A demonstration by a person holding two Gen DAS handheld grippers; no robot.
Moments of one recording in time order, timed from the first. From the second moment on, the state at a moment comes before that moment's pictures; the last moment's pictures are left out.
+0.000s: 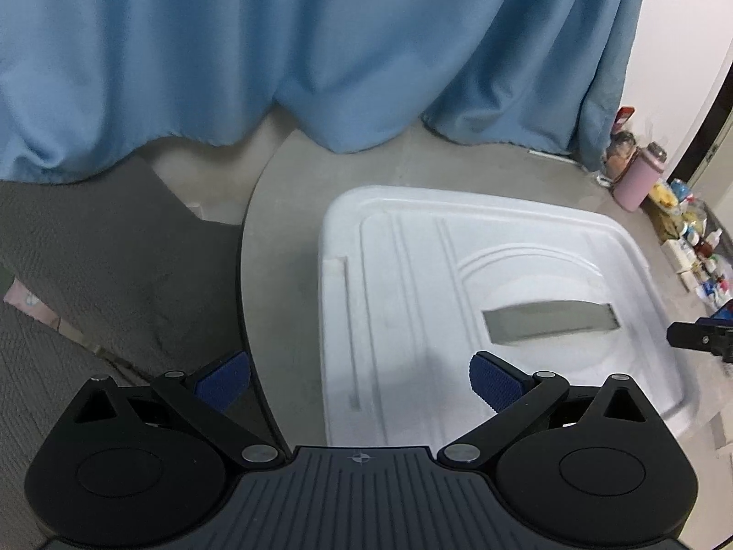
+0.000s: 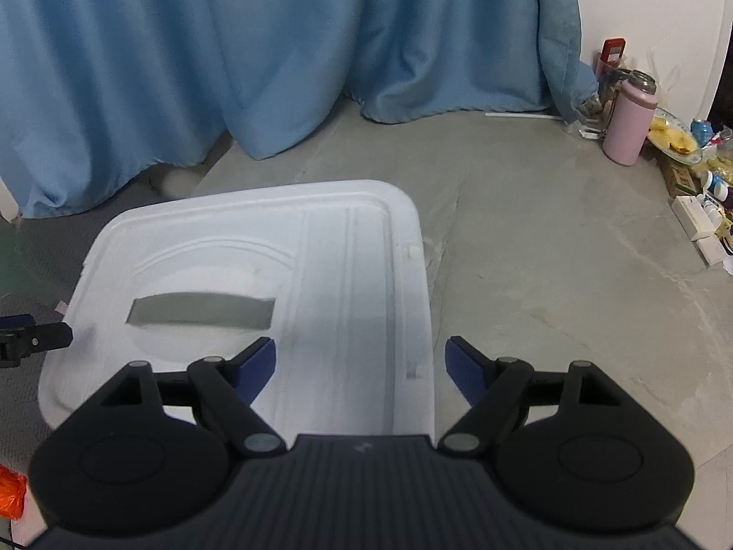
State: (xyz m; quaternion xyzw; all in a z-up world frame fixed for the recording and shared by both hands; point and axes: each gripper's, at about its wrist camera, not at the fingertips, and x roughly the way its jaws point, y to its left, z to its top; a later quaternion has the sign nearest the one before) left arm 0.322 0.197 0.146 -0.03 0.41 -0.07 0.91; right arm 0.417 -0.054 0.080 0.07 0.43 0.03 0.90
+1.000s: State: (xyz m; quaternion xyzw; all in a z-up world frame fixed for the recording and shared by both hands) left arm 0.062 0.111 0.077 -0.01 0.27 0.00 0.96; right arm 0.203 -0.010 0.018 0.00 0.32 0.06 0.95
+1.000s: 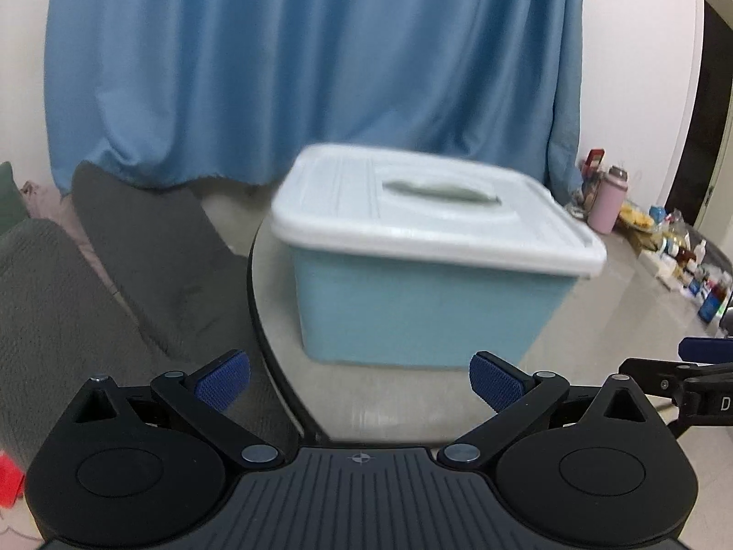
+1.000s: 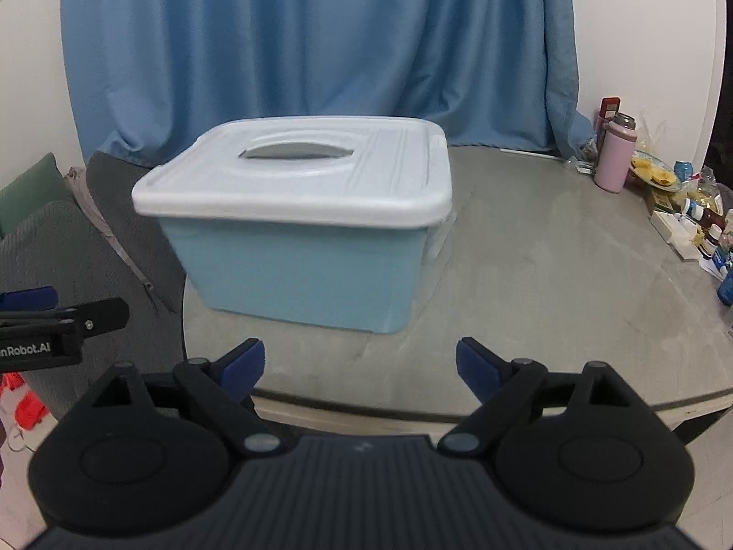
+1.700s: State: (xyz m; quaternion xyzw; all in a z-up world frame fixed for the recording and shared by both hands) left arm 0.027 0.084 0.006 0.05 0.23 0.02 0.97; right arm 0.160 -0.012 -0.052 0.04 0.26 0.06 0.96
